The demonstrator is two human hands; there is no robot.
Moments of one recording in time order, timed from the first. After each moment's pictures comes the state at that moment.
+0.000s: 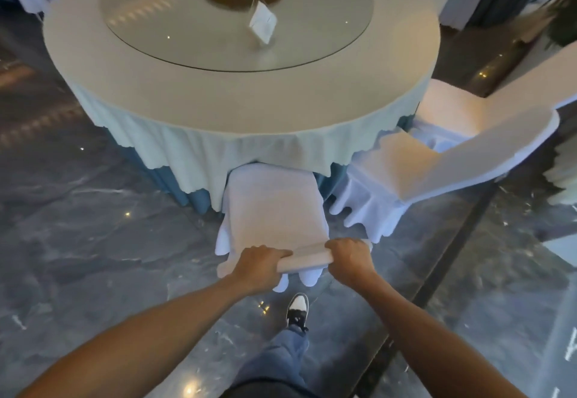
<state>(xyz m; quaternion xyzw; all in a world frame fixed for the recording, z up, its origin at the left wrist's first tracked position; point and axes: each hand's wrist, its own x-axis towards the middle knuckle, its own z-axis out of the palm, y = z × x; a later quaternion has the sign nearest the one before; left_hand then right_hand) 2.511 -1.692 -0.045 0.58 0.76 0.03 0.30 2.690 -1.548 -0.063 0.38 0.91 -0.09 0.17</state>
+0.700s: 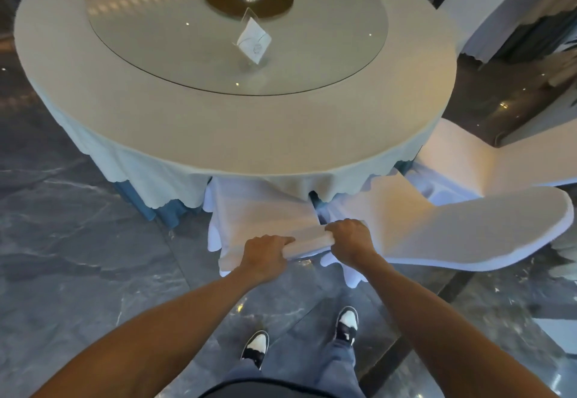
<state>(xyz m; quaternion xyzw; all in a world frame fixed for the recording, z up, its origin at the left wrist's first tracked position) 2.510 -1.451 -0.058 0.48 0.83 0.08 0.28 2.647 -1.277 -0.053 0.31 0.93 -0.05 0.18</state>
